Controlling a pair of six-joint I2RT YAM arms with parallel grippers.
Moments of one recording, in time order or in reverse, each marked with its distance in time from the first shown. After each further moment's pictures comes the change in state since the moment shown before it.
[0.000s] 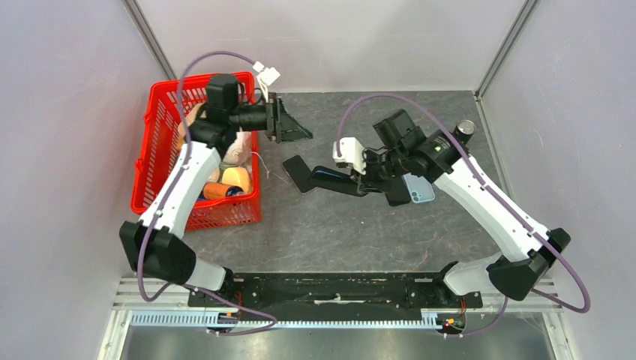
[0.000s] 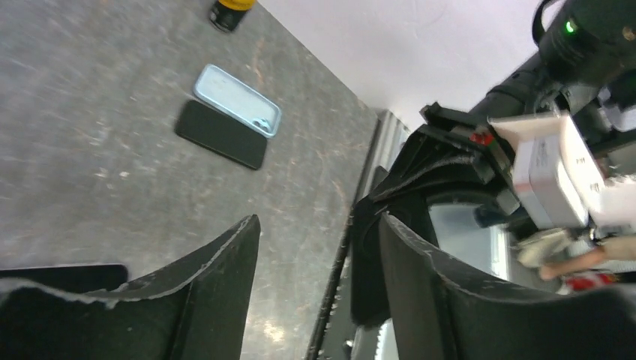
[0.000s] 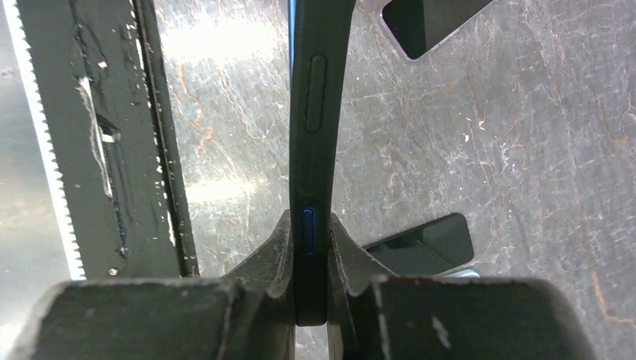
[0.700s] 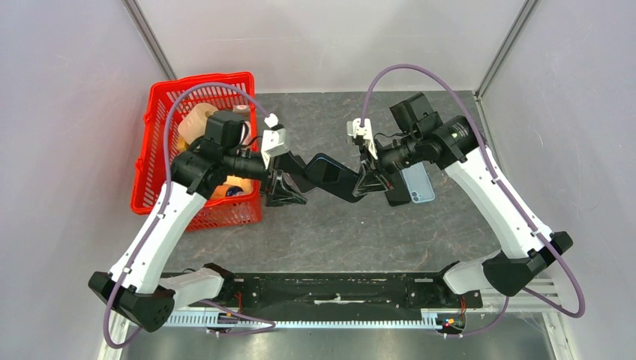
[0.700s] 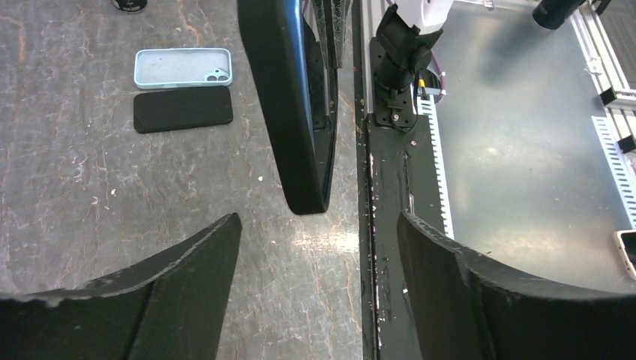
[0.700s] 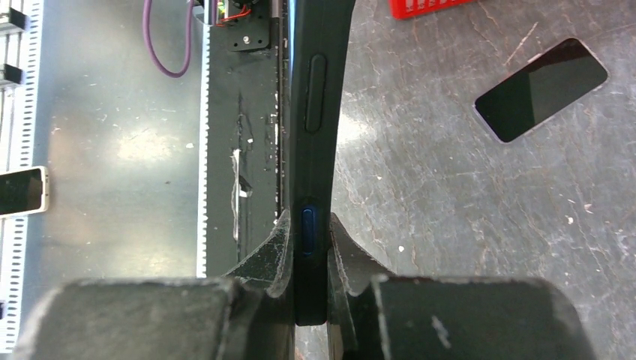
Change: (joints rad) left arm -0.140 -0.318 -0.064 -0.538 0.022 0.864; right arm -0.136 0.016 0.139 -0.110 -0.442 0.099
